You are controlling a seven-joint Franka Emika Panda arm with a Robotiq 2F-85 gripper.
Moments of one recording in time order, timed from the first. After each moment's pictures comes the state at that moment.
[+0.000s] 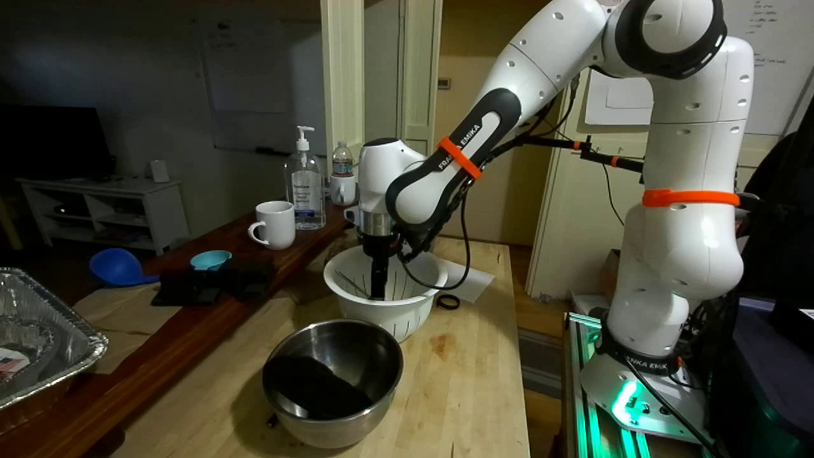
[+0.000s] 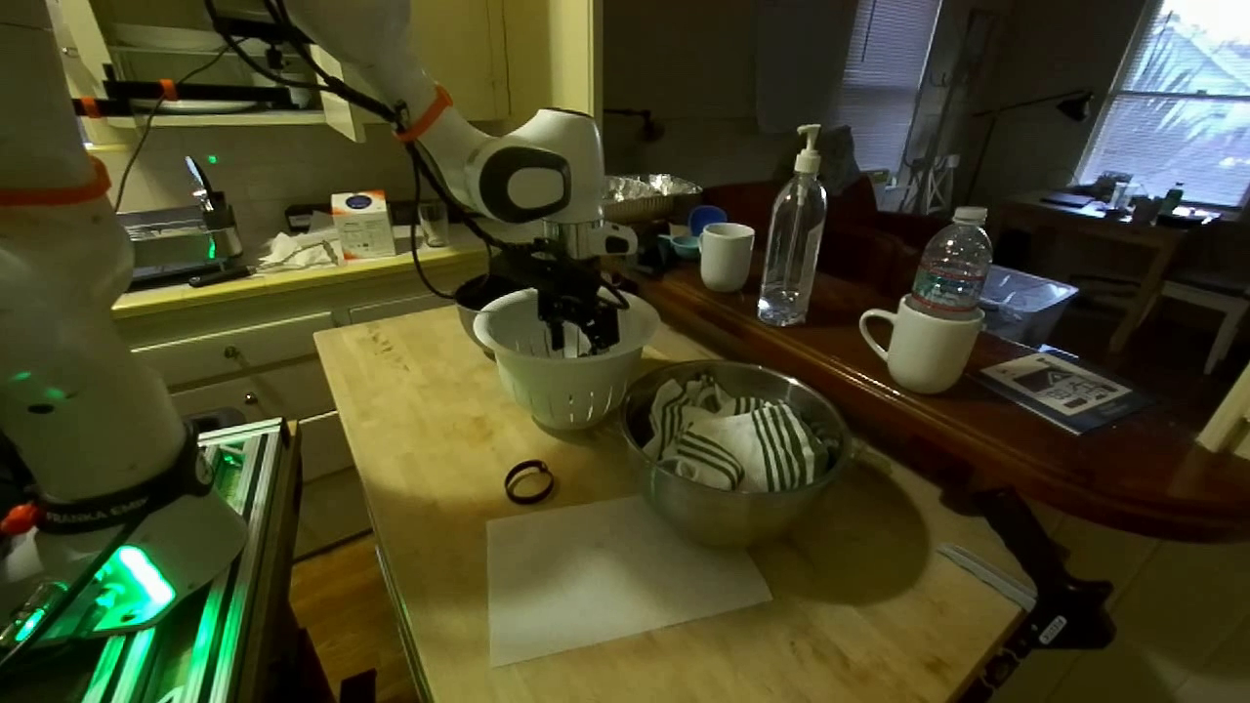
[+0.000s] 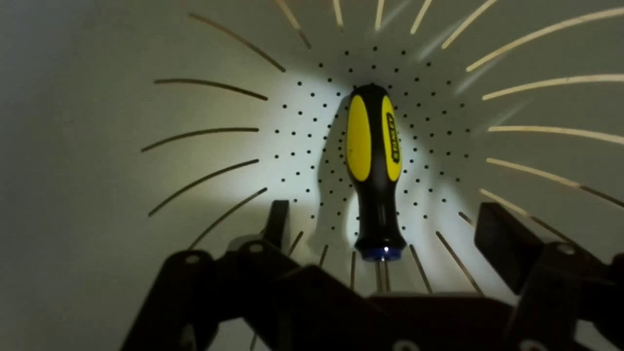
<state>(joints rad) 0.06 0.12 0.08 -2.34 -0.09 2.48 -0.22</state>
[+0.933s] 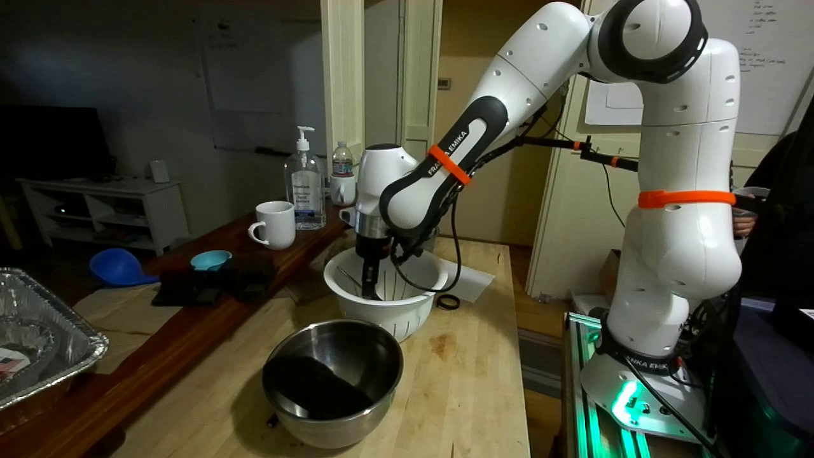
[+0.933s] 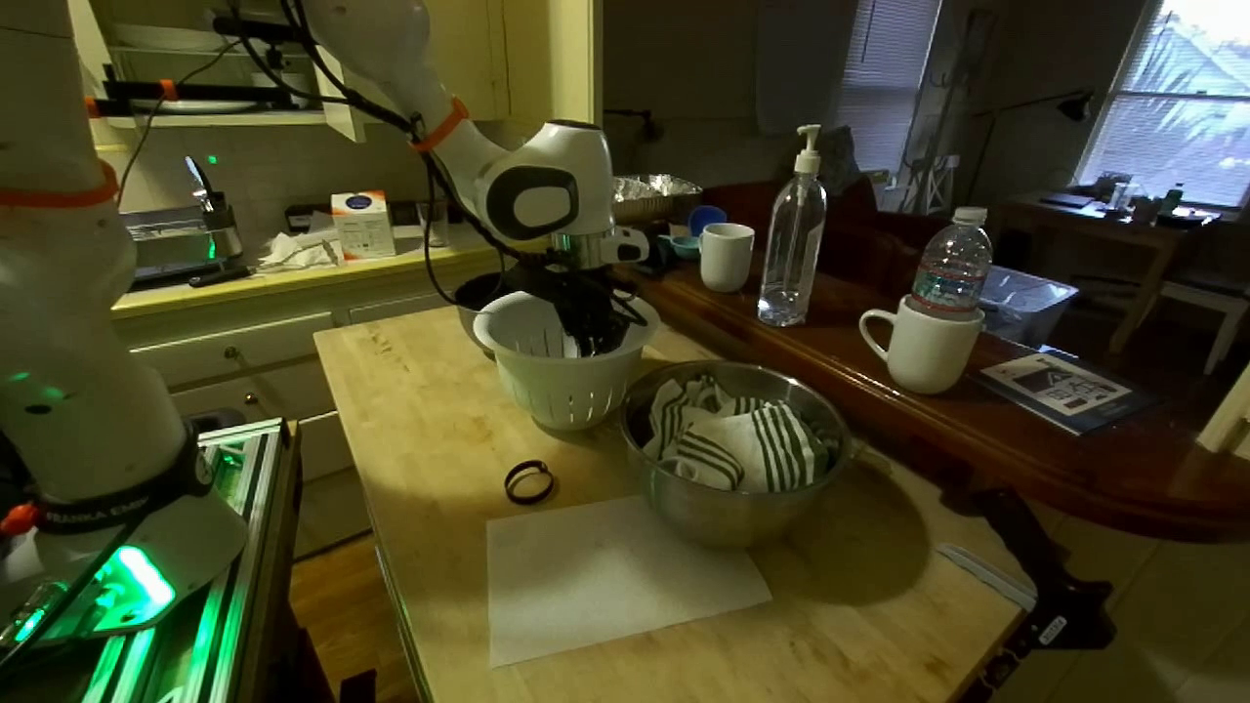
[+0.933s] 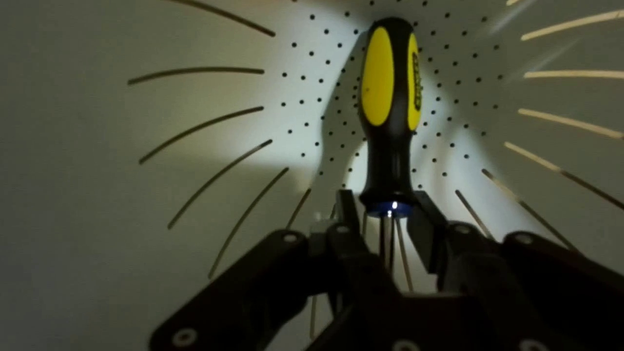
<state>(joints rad) 0.04 0.17 0.09 -2.32 -0.02 2.60 -0.30</state>
